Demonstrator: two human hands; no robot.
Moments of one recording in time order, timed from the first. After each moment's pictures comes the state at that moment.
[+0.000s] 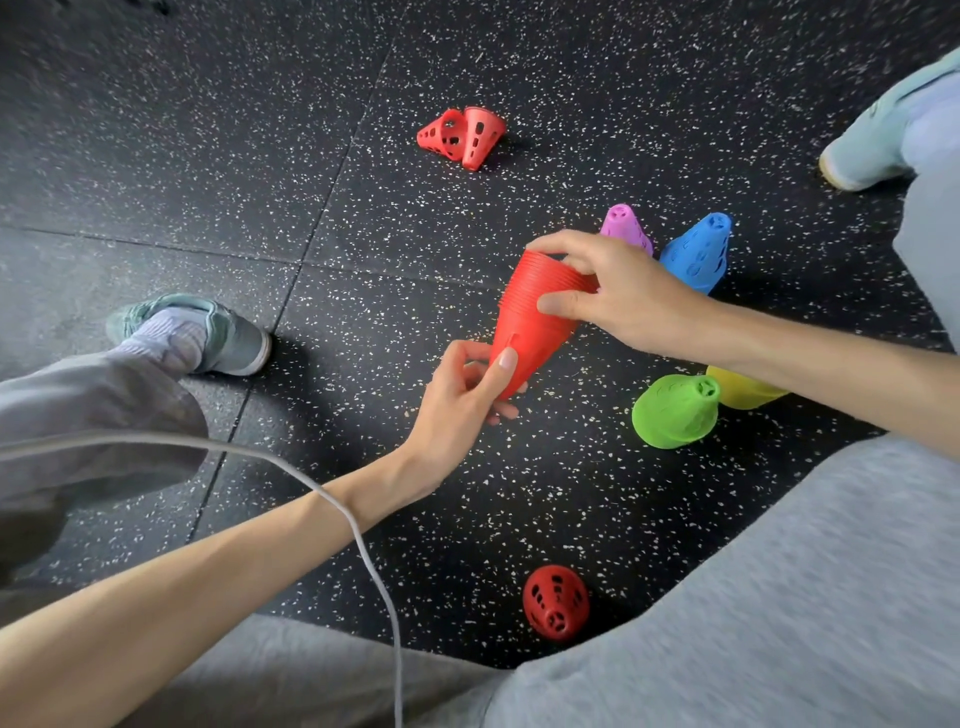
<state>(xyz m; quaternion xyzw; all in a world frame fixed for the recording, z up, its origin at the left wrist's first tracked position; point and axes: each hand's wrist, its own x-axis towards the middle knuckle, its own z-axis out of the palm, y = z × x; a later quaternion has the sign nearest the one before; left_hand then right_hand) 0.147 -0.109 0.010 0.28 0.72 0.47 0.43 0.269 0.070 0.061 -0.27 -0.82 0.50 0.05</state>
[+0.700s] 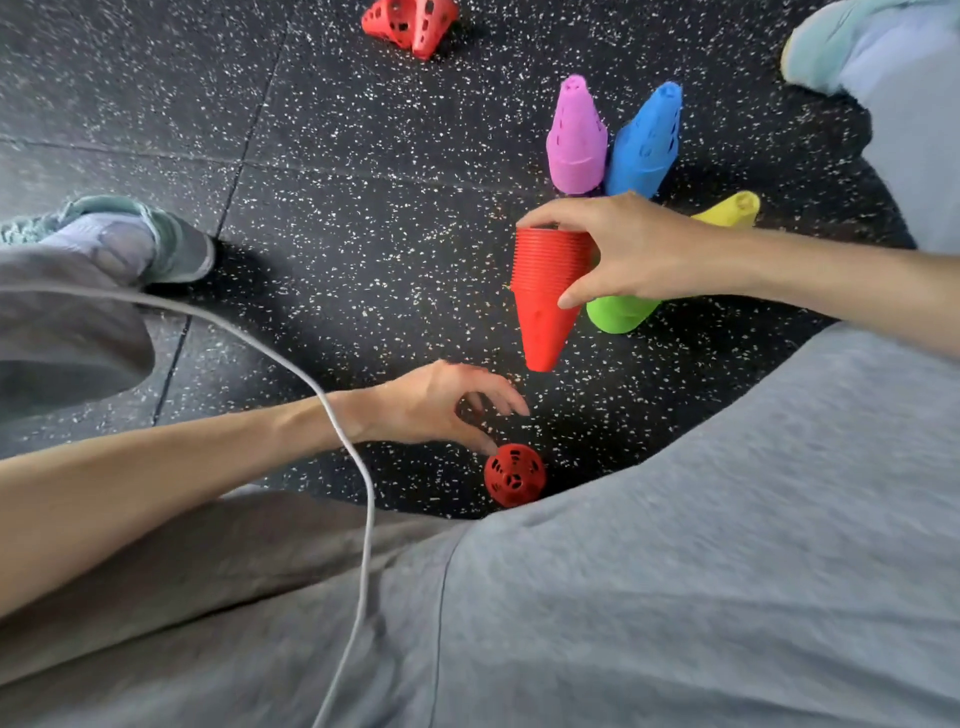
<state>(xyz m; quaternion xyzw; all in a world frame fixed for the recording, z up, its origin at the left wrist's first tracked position) 0.170 -0.175 -0.016 0.61 0.58 0.08 0.53 0.343 0.027 0.059 -0.23 -0.90 0.36 -0.08</state>
